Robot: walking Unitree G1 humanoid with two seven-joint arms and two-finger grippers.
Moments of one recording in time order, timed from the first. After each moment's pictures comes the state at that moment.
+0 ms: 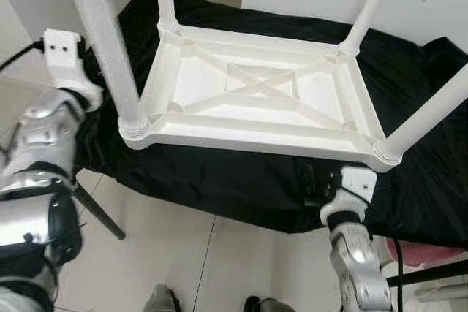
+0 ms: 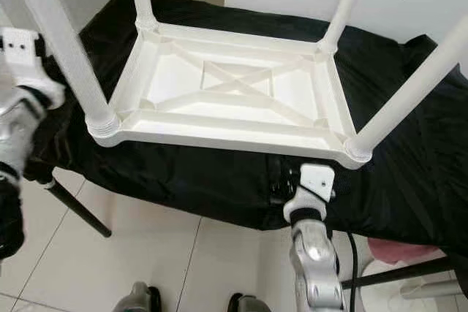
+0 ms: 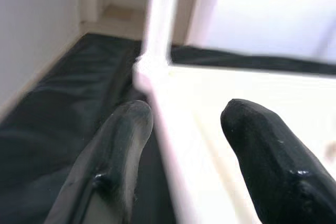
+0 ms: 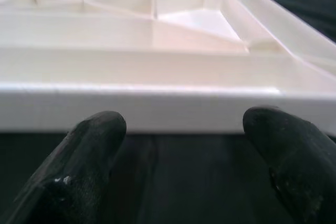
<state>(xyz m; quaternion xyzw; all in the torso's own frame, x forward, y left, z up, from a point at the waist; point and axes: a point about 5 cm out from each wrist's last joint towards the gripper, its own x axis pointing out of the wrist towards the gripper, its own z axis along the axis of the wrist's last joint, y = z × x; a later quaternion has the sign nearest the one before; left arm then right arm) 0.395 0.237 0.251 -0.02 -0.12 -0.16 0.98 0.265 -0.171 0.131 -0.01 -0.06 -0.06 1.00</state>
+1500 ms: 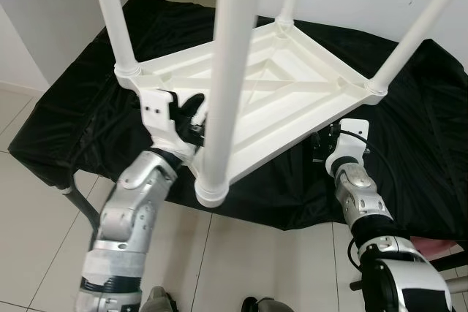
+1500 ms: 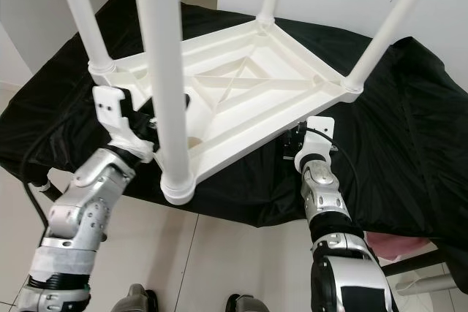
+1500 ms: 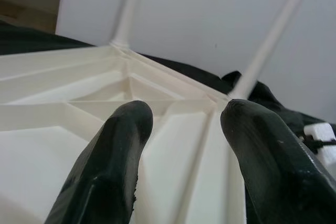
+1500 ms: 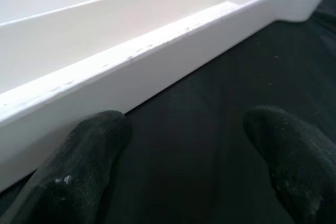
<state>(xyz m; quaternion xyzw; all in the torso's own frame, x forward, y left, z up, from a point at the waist) 0.297 0.088 0.210 -0.13 -0.13 -0.32 0.93 0.370 -0.198 0.126 -0.02 0.03 -0.05 1.00</state>
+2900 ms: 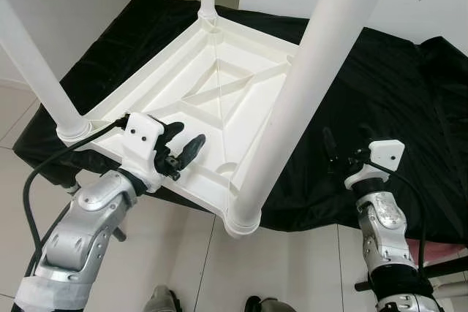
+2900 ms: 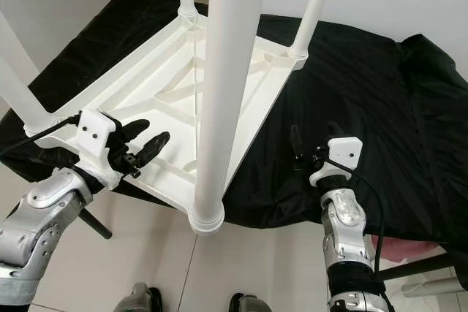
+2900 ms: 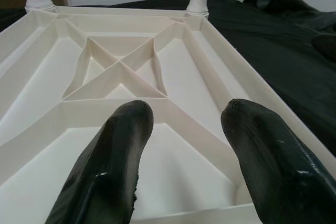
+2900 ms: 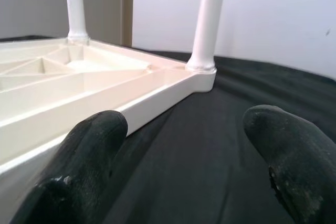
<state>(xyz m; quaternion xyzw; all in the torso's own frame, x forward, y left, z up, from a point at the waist) 0.268 0.142 0.197 0.04 -0.07 -0.34 0.94 0.302 -0.219 0.150 -0.04 -0.20 0.02 0.98</state>
